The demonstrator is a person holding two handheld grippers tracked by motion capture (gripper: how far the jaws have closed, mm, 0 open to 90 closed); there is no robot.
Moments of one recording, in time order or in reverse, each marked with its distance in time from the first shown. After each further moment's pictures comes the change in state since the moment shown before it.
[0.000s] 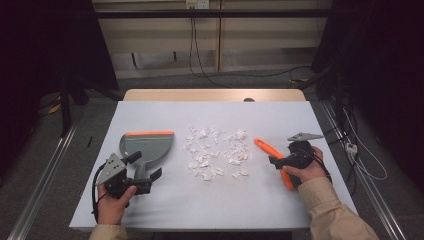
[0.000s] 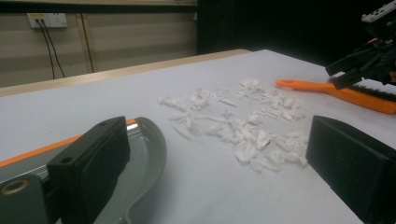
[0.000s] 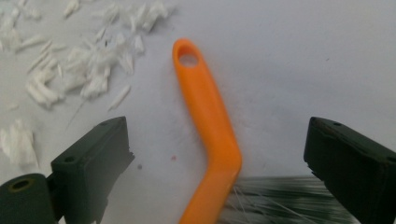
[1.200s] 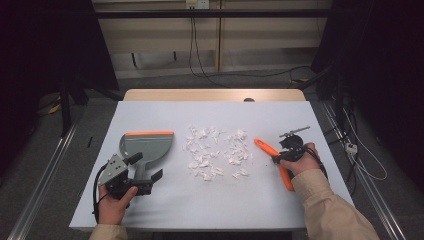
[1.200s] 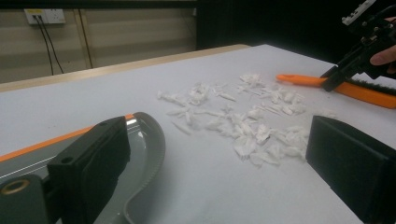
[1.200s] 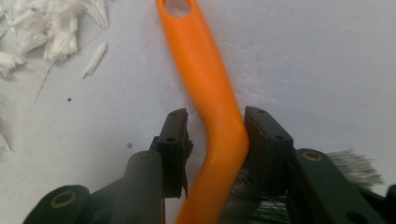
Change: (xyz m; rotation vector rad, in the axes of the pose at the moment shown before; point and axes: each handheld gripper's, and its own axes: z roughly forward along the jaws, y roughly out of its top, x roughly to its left) left arm -0.002 -0.003 0.002 0.021 -0.004 0.004; right arm 0.004 0.019 0.016 0.257 -0.031 0.028
